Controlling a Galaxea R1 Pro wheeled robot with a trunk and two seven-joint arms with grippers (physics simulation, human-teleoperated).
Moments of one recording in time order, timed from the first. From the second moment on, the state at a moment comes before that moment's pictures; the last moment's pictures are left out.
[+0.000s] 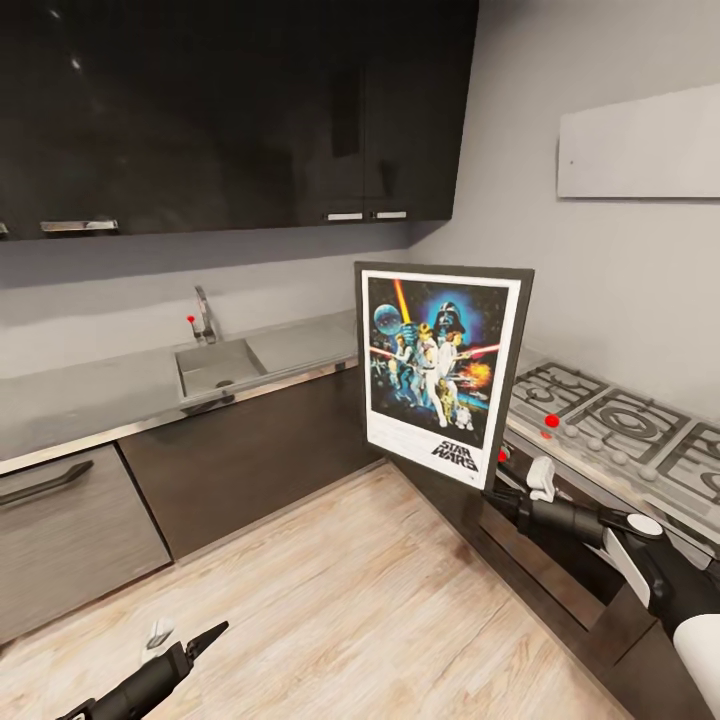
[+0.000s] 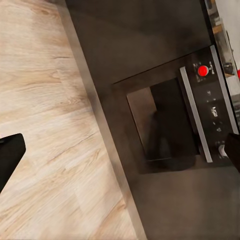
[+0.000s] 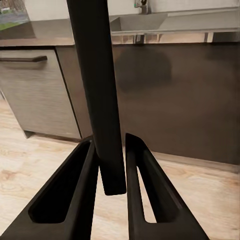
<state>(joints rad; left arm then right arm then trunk) -0.50 0.33 -1.17 -0.09 1.83 0.03 -1.08 -0.66 -0.38 0.03 -0.74 -0.23 -0.09 1.15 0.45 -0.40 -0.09</state>
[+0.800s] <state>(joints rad) -0.50 0.33 -1.17 -0.09 1.83 0.03 -1.08 -0.66 -0.38 0.03 -0.75 -0.23 -0.09 1.15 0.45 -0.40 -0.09</state>
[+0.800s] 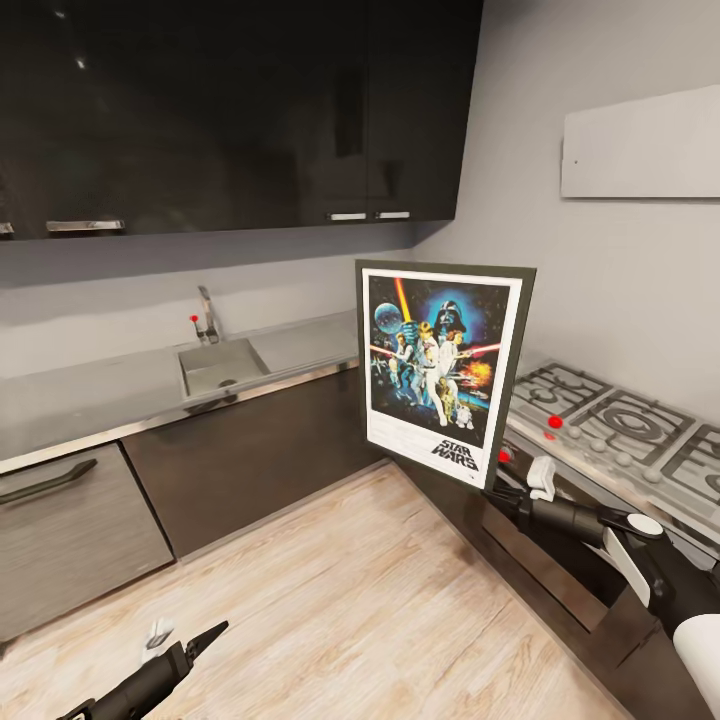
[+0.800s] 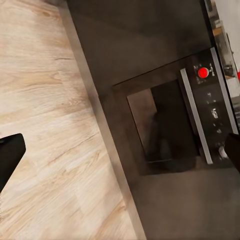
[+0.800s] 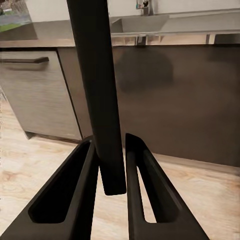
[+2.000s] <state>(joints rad) -0.50 0.34 -1.17 -0.08 1.90 0.02 -1.09 -0.66 -0.38 0.03 -0.75 -0.23 -0.09 1.15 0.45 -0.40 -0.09</state>
